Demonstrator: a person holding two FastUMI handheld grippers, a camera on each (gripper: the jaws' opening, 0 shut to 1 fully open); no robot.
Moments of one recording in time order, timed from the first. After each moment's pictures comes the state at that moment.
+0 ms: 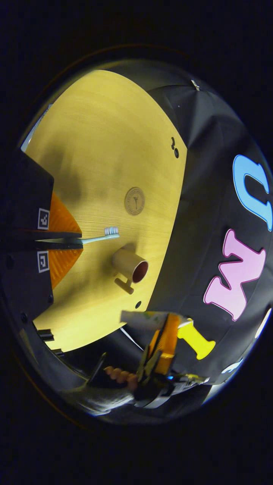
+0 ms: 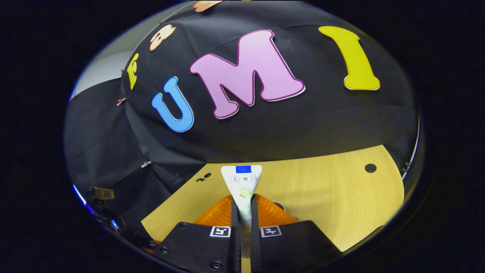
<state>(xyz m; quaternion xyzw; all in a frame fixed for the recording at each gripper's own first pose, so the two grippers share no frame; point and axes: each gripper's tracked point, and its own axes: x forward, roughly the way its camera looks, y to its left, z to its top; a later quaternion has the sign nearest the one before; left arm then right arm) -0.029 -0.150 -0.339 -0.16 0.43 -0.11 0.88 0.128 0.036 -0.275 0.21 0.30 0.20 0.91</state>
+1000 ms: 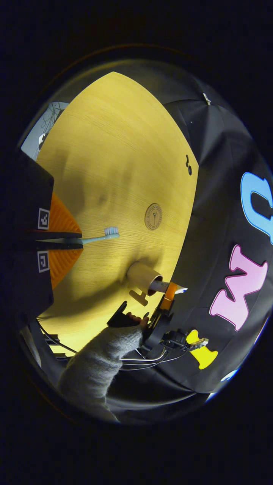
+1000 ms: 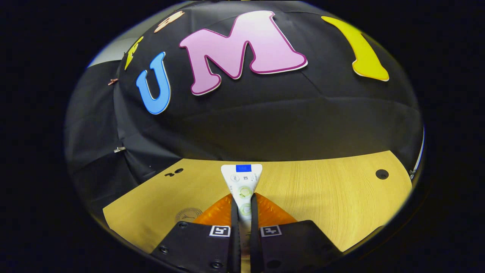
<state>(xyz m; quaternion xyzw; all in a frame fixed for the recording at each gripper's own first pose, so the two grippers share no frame) -0.065 -0.136 -0.356 -0.16 0.46 -0.06 0.87 0.177 0.056 -0.413 0.14 0.27 0.17 0.94</state>
